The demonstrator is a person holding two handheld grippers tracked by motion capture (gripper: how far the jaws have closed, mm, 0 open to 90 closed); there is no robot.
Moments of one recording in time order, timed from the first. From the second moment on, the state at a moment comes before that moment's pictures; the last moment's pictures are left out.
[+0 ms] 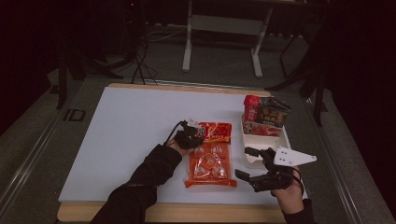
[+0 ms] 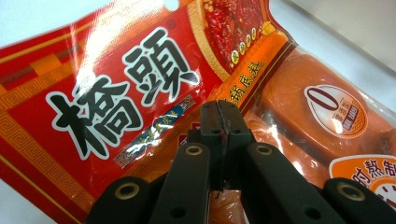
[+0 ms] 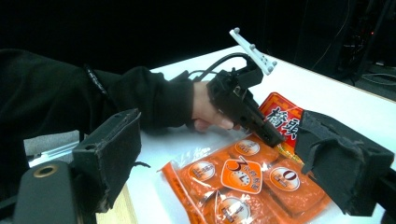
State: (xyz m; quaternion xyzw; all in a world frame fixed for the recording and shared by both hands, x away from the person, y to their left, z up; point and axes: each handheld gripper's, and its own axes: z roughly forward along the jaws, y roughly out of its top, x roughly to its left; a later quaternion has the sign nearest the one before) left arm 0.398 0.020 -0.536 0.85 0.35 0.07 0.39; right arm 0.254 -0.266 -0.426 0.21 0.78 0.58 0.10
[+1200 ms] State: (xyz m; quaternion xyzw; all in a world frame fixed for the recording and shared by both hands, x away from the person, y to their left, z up) left arm 0.344 0.038 -0.487 0.82 0.29 0.03 0.49; right arm 0.255 -0.270 -0.423 0.23 0.77 0.58 0.14
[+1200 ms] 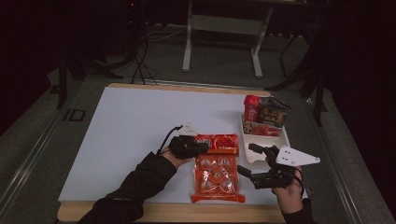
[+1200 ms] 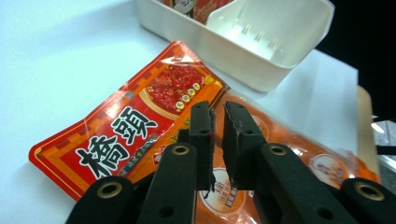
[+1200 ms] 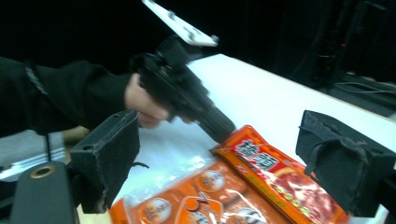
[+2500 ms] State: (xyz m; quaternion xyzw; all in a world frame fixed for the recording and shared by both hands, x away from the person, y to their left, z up) left arm 0.400 0.062 -0.545 0.80 0.43 0.02 0.43; right arm 0.246 -0.260 -0.423 0.22 0.78 0.56 0.17
